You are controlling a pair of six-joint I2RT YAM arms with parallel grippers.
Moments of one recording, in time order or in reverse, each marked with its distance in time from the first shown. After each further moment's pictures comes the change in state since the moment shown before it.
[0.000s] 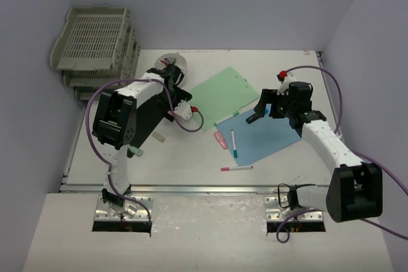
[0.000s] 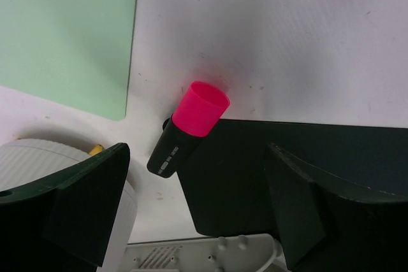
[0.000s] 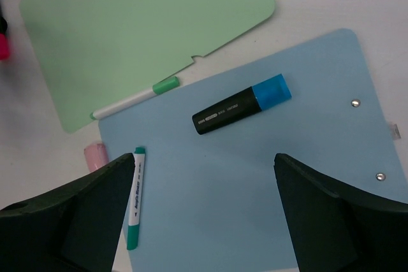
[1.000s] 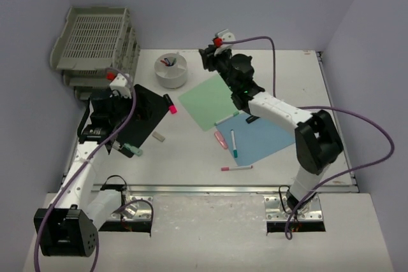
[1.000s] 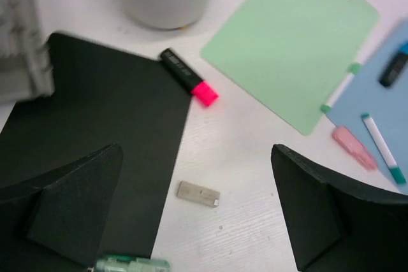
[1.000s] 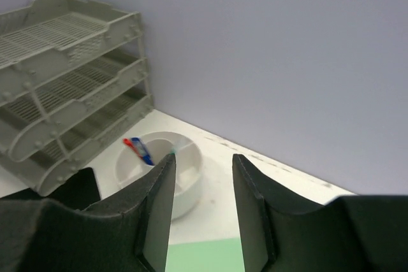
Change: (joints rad) left arm 0.360 -1.117 -0.866 0.738 0.183 -1.937; right arm 0.498 0.531 0.516 0.819 0.299 -0.216
